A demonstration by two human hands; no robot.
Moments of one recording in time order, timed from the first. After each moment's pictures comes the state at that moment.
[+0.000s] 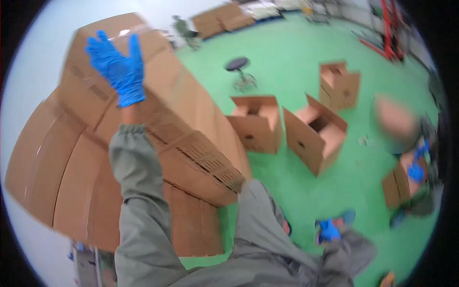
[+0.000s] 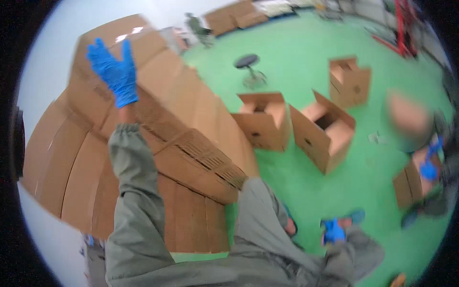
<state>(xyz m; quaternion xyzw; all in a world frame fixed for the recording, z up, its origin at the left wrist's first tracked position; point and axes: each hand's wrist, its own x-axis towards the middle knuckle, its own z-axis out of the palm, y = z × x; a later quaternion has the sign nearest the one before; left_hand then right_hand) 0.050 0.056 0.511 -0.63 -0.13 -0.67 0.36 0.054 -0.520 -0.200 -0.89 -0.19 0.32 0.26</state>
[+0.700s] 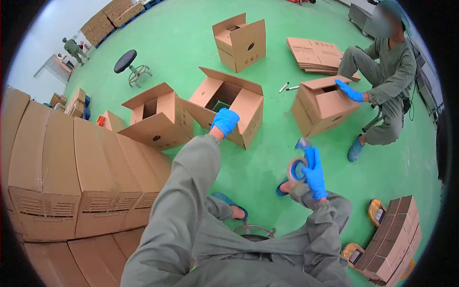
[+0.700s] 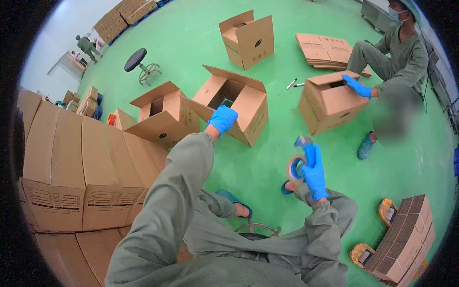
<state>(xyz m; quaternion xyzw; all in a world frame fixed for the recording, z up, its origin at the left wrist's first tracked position) 0.371 -0.229 -0.017 -0.94 0.31 0.01 0.12 0.140 -0.559 -0.056 -0.71 0.08 -0.11 0.69</state>
